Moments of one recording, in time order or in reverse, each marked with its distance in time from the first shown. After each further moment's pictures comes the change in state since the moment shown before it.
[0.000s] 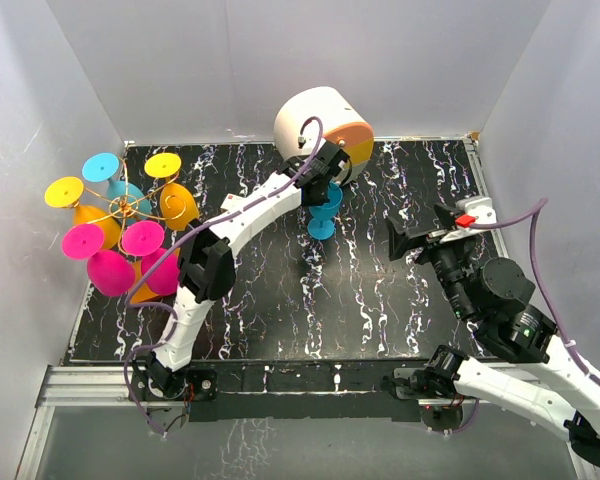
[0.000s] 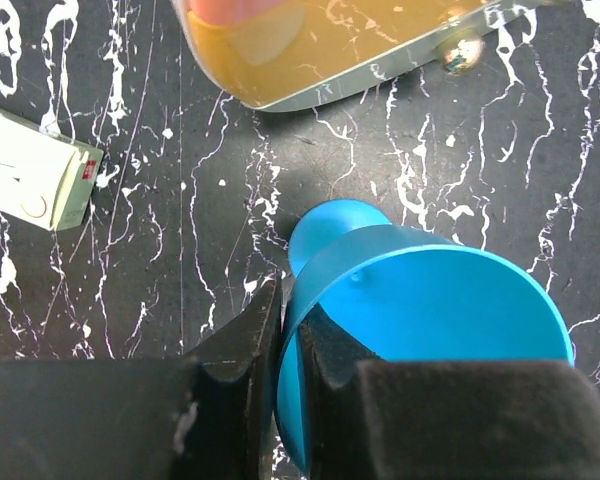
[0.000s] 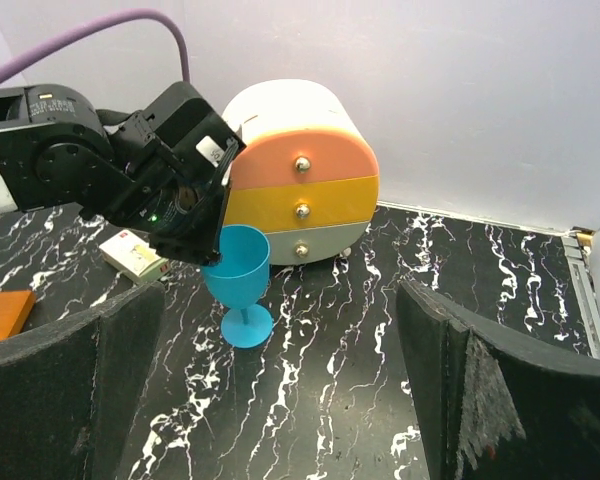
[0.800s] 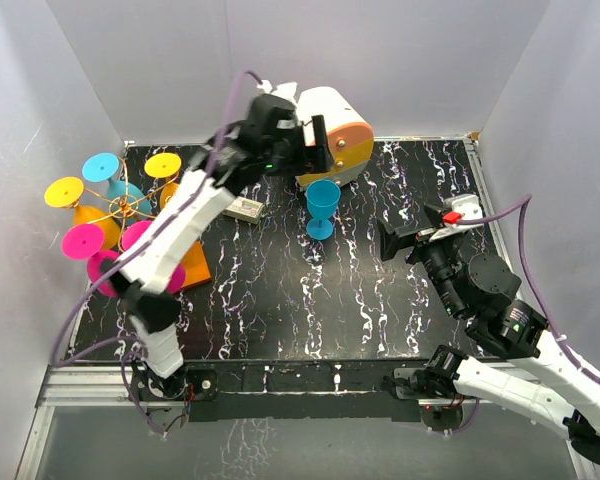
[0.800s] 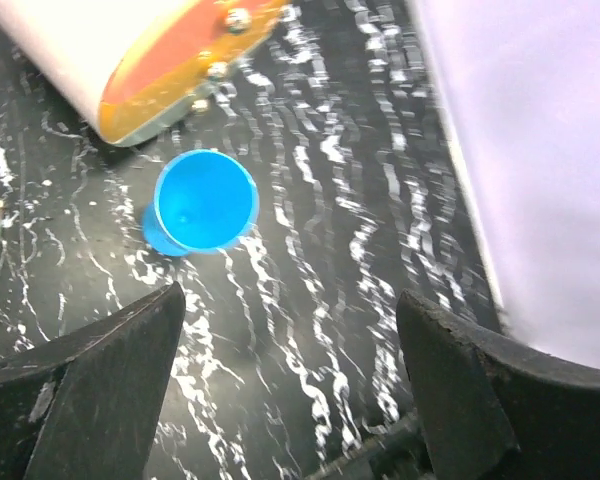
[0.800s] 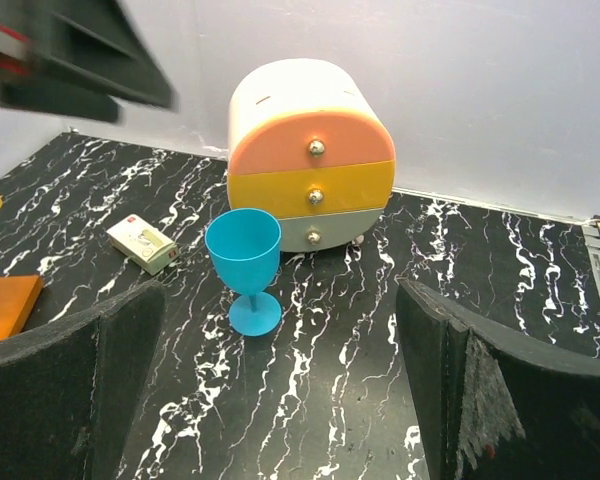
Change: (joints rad) left arm 0.035 -0.352 0.041 -0.011 0.374 0.063; right arm 0.000 0.023 -0.014 0.004 -0.004 0.033
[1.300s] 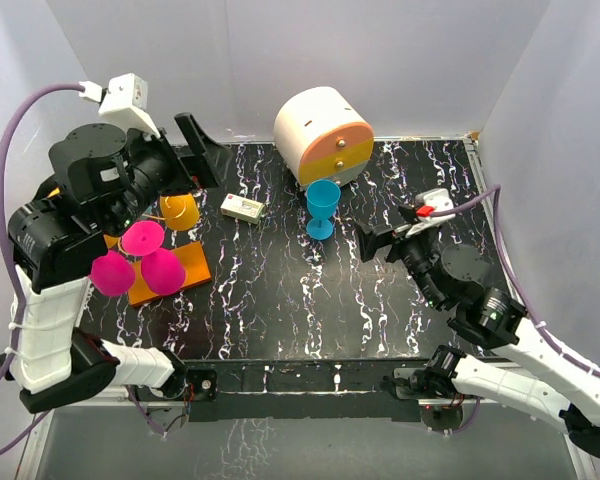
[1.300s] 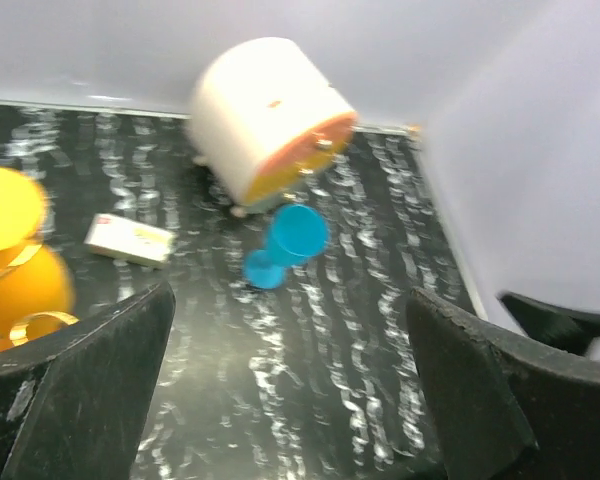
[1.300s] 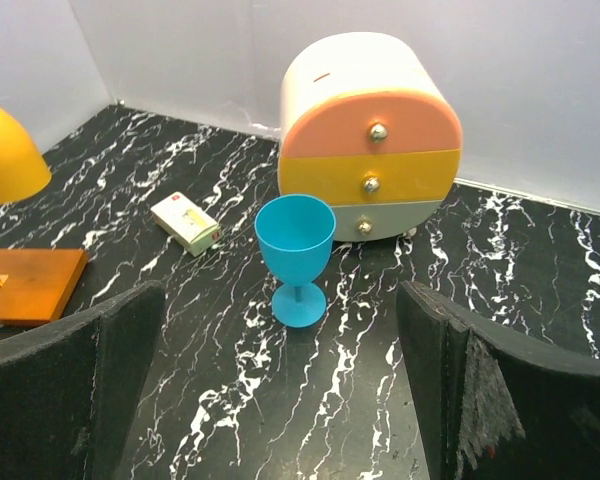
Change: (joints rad) left arm -0.003 -0.586 -0.020 -0.179 -0.169 0.064; right arm 0.000 0.084 -0.013 0.054 -0.092 0.065
